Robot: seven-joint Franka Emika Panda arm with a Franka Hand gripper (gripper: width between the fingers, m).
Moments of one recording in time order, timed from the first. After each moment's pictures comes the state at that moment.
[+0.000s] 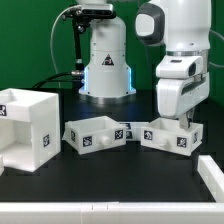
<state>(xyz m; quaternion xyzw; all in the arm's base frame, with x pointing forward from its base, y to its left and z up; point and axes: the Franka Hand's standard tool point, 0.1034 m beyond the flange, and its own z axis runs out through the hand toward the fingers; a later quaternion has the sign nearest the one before) 0.382 0.151 0.026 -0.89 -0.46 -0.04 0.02</state>
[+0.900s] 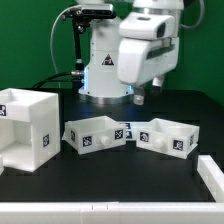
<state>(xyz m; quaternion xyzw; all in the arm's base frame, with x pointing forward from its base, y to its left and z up) 0.440 0.051 0.116 -0.87 -0.48 0.02 -0.01</state>
